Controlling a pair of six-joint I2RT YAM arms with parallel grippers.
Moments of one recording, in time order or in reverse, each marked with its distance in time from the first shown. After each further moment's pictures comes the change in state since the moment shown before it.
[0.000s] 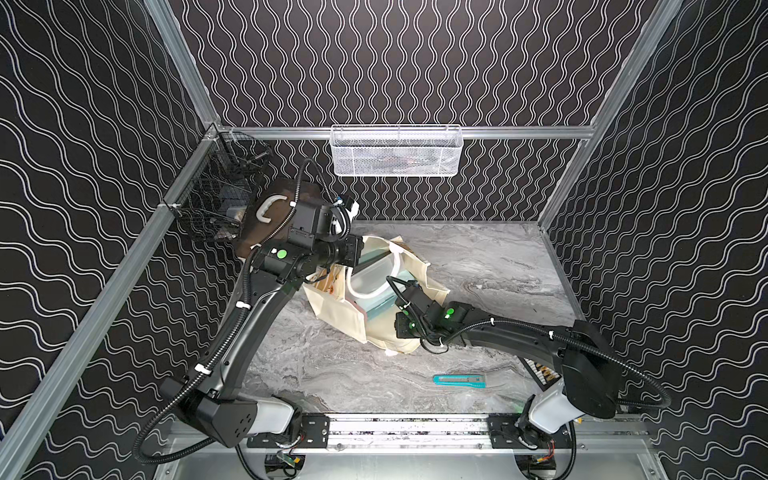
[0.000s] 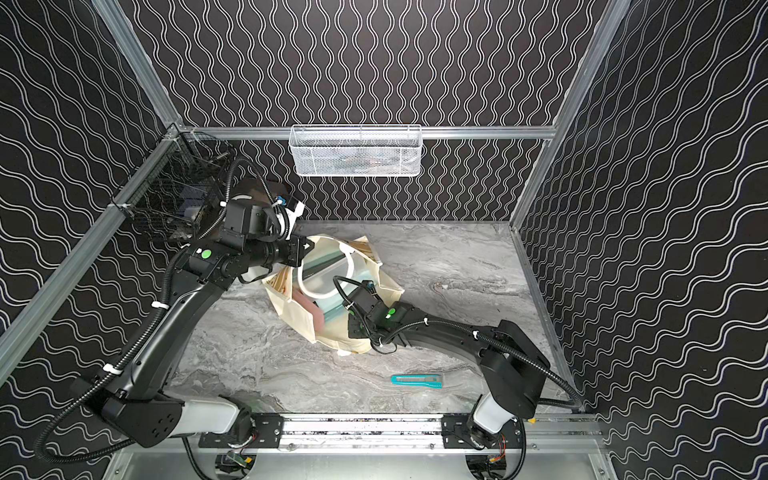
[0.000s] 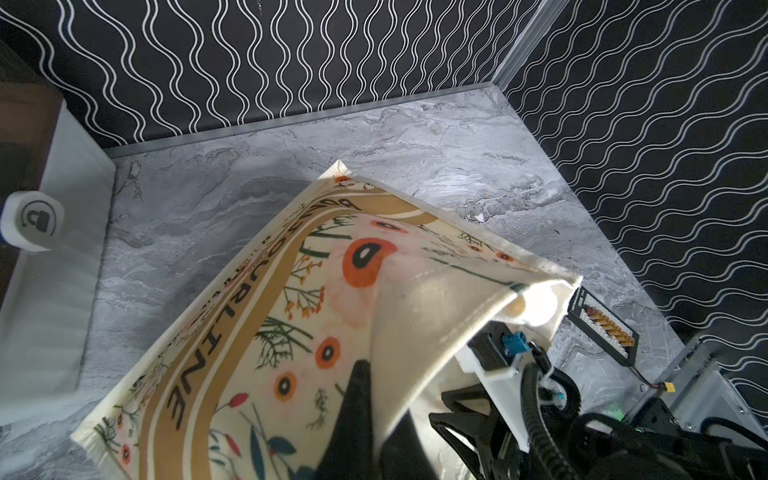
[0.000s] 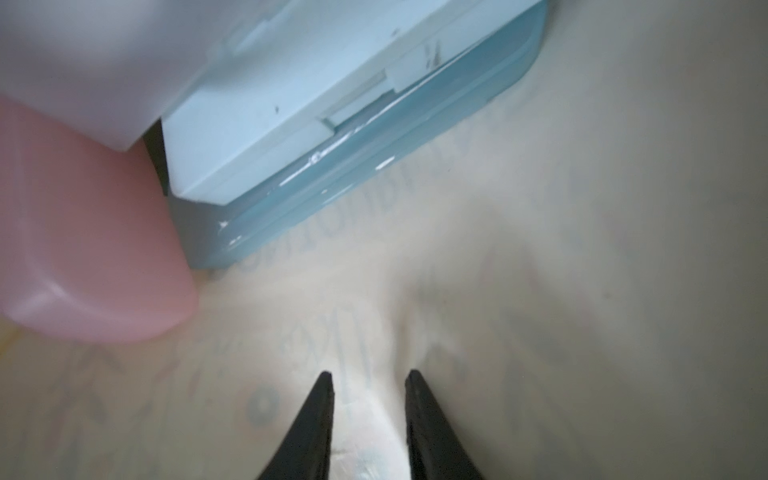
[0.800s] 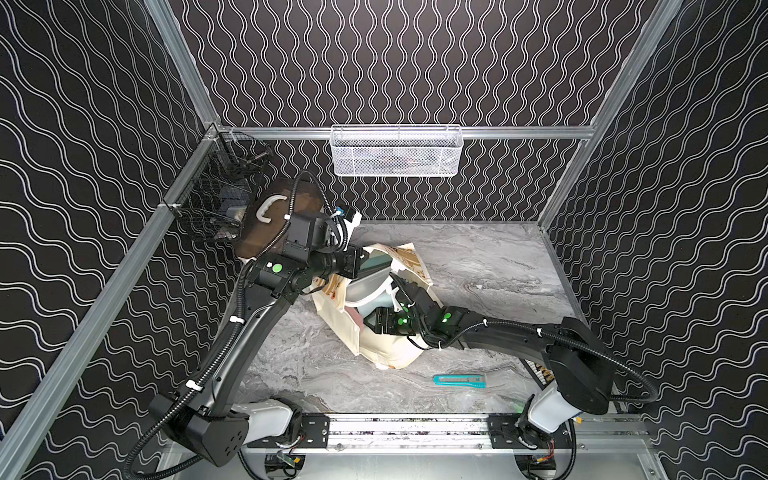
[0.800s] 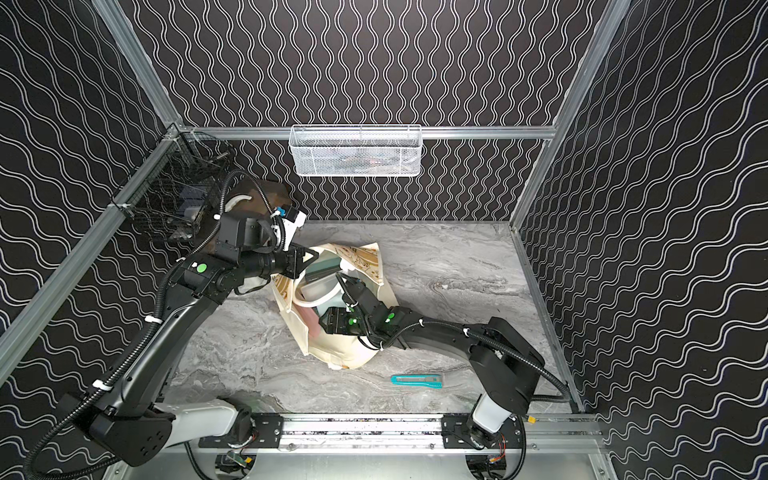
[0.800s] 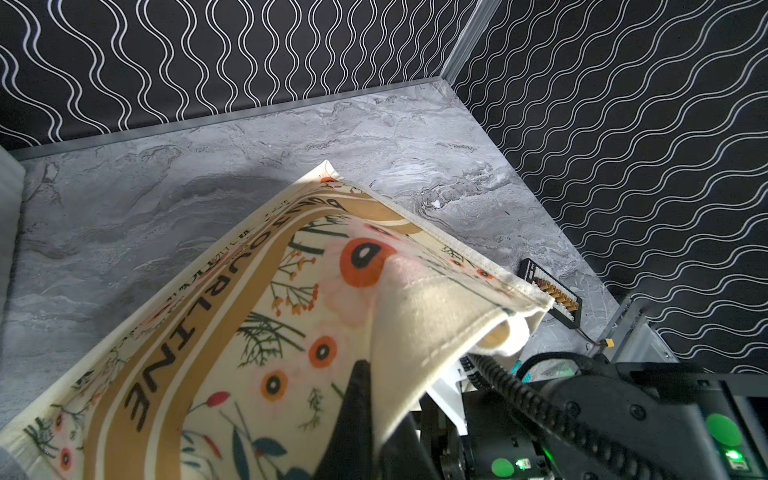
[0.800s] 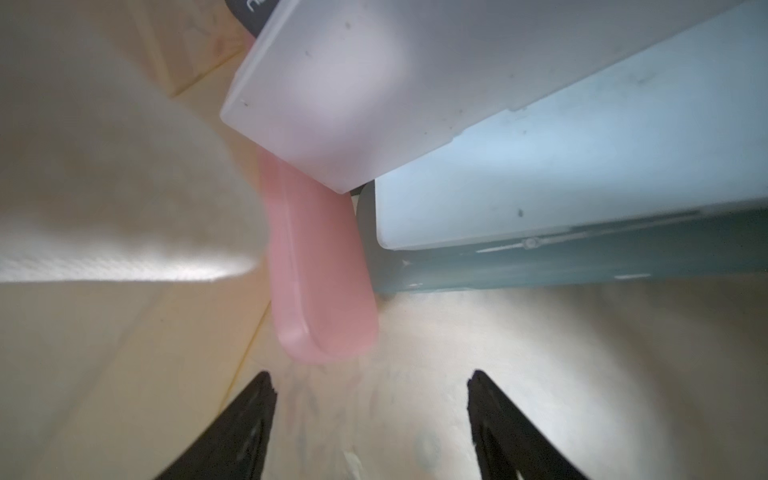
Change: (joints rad) left arm 0.000 -0.082 -0.116 0.061 0.131 0.004; right arm 0.003 0.046 -0.076 0.419 -0.309 0.055
